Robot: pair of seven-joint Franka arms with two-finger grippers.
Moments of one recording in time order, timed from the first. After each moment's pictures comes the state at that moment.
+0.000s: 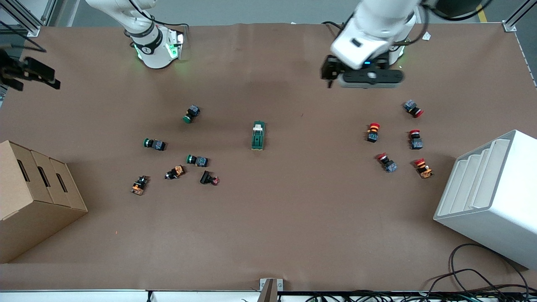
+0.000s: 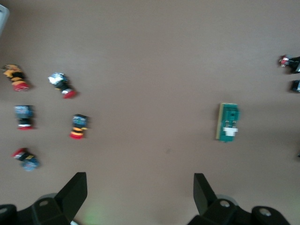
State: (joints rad) left arm 0.01 0.06 -0.68 -1.59 0.02 1.64 -0.67; right arm -0.01 -0.04 -0.06 -1.56 0.02 1.36 -0.08
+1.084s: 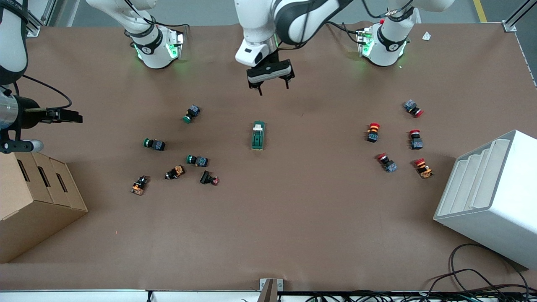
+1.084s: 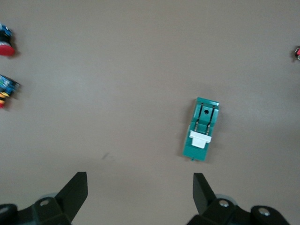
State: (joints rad) left arm -0.46 0.38 -0.73 -1.78 0.59 1.94 -1.62; right arm -0.03 0.17 -0.06 -1.54 0.01 1.37 -0.08
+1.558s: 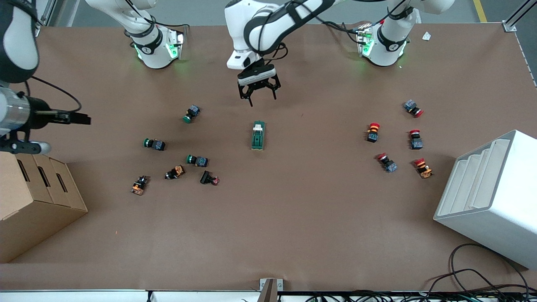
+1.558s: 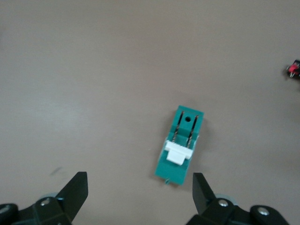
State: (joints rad) left arm -0.60 0.62 -0.73 -1.78 1.08 1.95 -2.11; right arm 0.04 0.17 -0.05 -1.54 0.05 1.38 0.14
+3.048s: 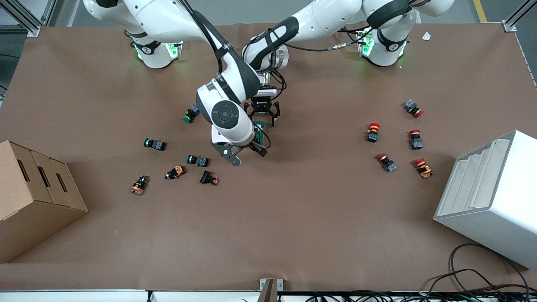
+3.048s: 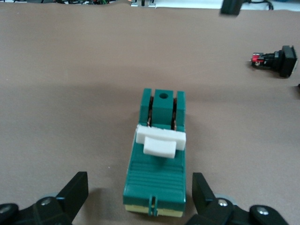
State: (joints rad) left arm -0.77 0.86 -0.53 -1.86 1.79 1.95 -2.52; right arm 0.72 0.61 -0.03 -1.61 0.24 2.17 1.30
